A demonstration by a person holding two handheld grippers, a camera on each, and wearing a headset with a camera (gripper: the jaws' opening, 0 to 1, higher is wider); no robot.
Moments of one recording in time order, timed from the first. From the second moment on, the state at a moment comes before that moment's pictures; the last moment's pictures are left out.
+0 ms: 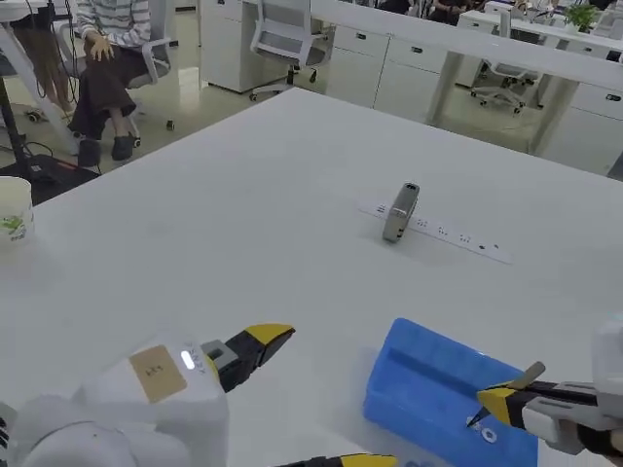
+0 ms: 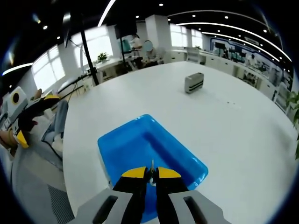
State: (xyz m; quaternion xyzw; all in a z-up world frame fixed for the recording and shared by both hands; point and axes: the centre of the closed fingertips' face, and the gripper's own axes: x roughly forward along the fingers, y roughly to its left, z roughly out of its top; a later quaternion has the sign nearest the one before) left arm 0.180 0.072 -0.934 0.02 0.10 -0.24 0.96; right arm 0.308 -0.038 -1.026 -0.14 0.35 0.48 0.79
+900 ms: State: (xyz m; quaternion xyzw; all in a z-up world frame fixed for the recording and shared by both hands) left arm 0.180 0.074 -0.935 0.02 0.11 -0.24 0.97; right arm 0.310 -0.035 -1.031 -0.16 0.35 0.48 0.79
